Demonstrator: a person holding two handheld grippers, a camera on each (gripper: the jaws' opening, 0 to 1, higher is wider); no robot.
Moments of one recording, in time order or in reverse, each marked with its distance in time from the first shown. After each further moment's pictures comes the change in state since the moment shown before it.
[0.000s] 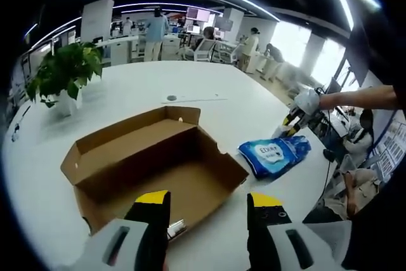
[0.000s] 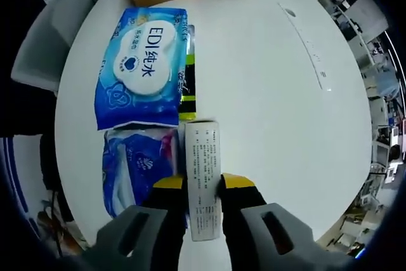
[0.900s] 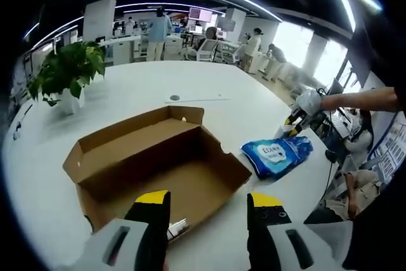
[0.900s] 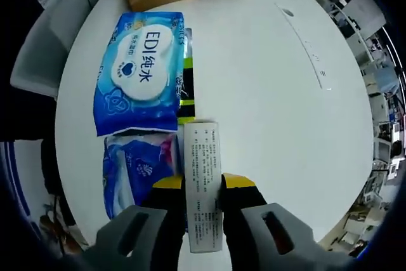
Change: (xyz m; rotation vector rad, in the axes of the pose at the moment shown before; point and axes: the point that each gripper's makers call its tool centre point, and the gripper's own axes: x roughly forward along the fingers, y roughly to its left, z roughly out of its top) left arm 0.000 0.005 -0.001 -0.008 0.003 0.016; right arm 0.005 0.002 0.003 0.011 -0.009 0.013
